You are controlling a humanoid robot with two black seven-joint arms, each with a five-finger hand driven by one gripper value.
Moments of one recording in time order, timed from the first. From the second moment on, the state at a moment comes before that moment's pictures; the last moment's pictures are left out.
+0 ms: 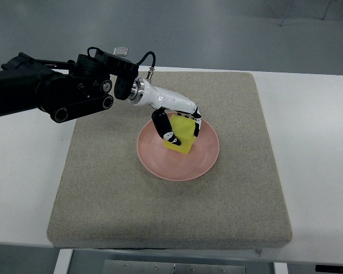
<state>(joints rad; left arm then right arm) -1.46 0.25 0.29 -0.92 1.15 -0.27 -0.42 0.03 0.00 -0.02 0.16 0.06 -0.04 0.13</state>
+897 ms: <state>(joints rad) -1.44 0.25 0.29 -0.94 1.14 -0.27 -0.43 0.03 0.00 -0.02 0.16 0.06 -0.04 0.13</state>
